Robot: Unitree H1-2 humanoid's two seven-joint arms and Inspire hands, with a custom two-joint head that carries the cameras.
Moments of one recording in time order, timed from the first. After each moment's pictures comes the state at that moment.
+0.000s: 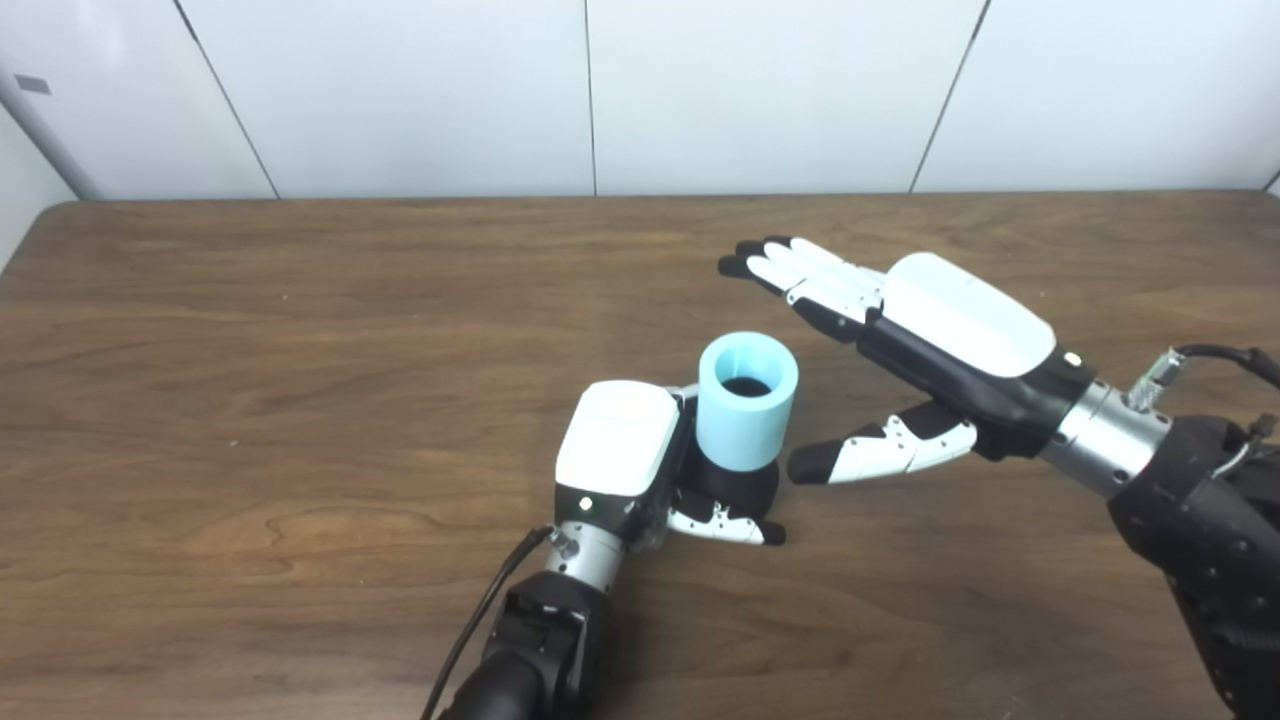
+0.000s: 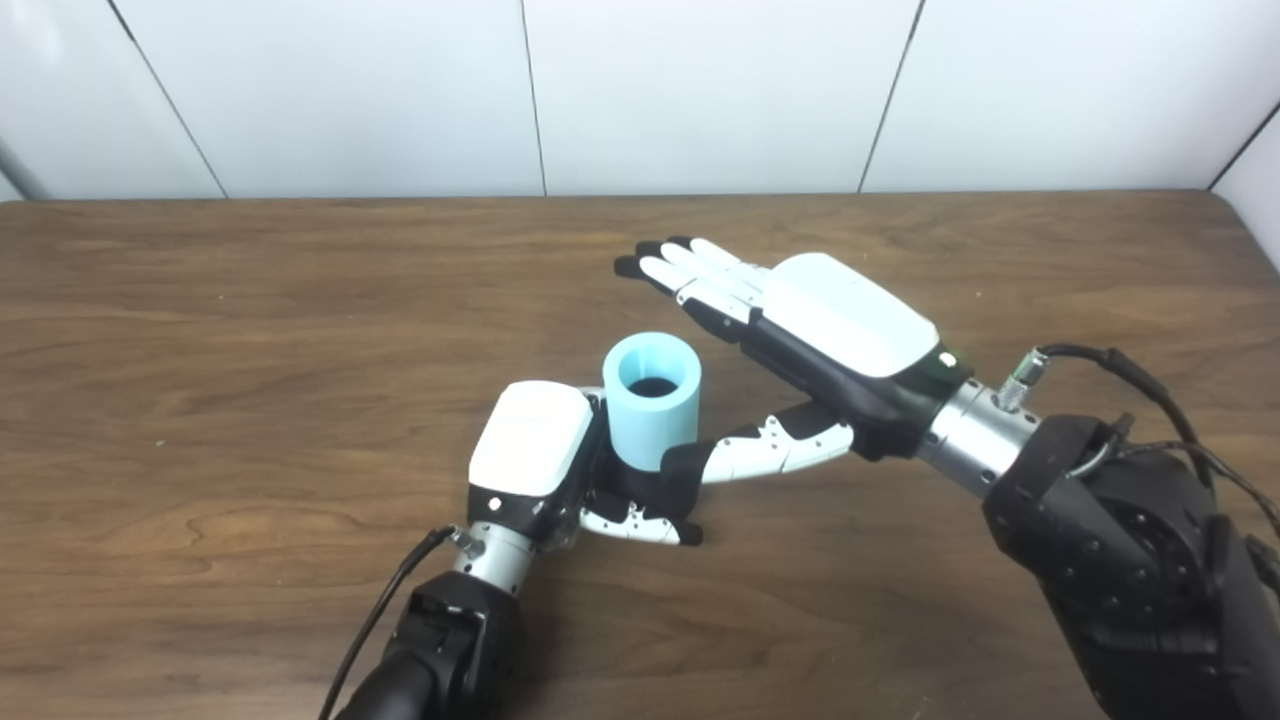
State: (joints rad) left arm -0.10 0.03 -0.58 -0.09 1.21 0.22 0.04; right arm -0.23 -0.51 0.14 -0.76 -0.48 0.19 0.66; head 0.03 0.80
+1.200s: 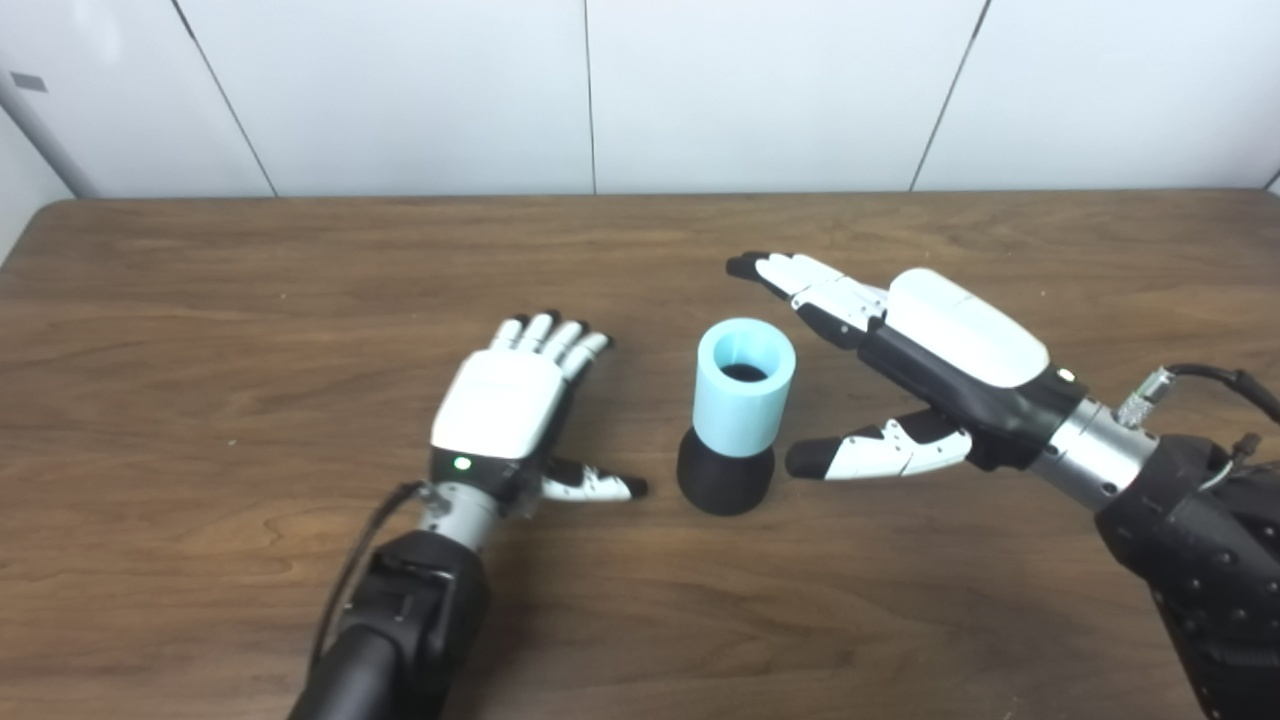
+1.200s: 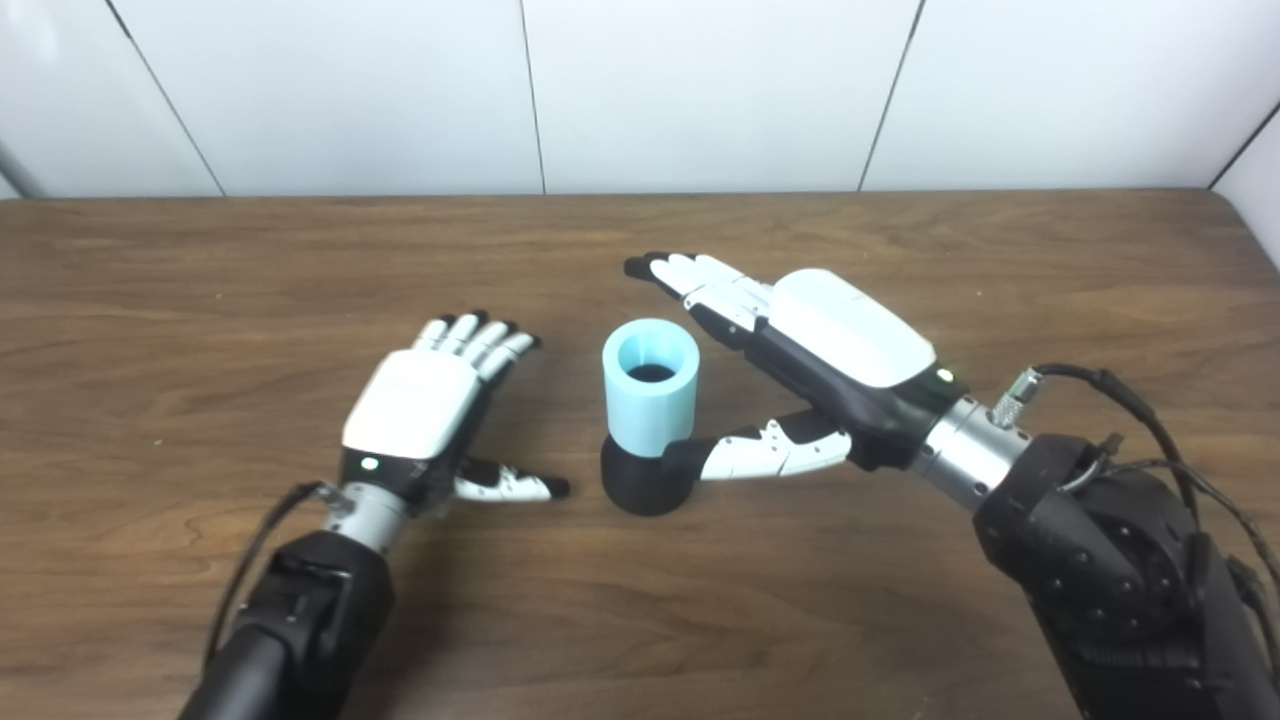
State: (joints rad) left arm -0.10 0.19 -0.34 -0.30 1.16 0.16 -0.21; right arm -0.18 -0.49 0.13 -0.72 -0.46 0.19 0.62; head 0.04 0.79
